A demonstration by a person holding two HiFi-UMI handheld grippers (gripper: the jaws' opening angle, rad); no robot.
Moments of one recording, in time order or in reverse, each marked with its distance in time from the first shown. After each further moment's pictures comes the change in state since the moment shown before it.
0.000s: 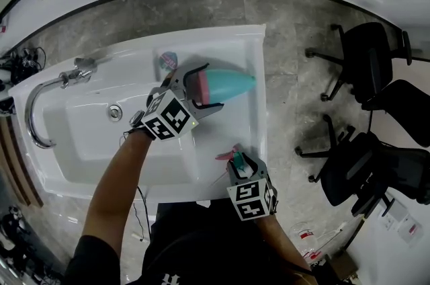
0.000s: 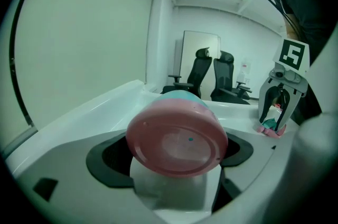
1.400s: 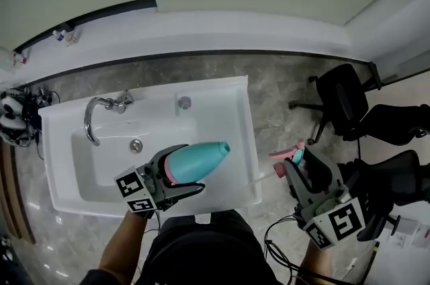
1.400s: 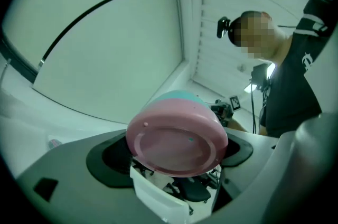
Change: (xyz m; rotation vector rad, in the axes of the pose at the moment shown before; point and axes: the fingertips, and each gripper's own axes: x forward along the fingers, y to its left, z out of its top) left arm -0.239 -0.132 0.143 -0.533 -0.683 -0.154; right arm -0.361 -0.015 0.167 -0.091 -0.849 -0.073
